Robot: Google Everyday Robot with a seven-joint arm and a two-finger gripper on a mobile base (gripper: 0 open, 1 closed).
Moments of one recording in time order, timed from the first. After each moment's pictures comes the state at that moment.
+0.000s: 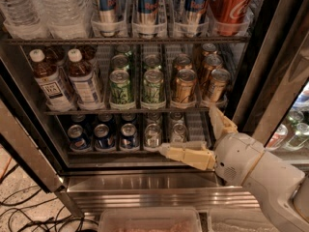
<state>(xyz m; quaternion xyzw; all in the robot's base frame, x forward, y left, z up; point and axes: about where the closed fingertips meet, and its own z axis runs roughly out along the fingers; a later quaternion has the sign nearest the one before) 0.443 -0.090 0.879 -0.23 0.68 0.28 0.64</state>
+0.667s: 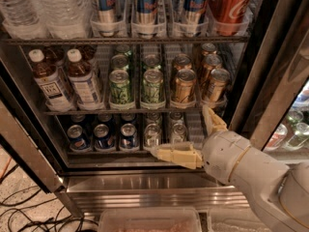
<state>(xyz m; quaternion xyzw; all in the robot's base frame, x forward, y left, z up) 0.453 -0.074 0.865 -0.27 0.70 0.22 0.63</state>
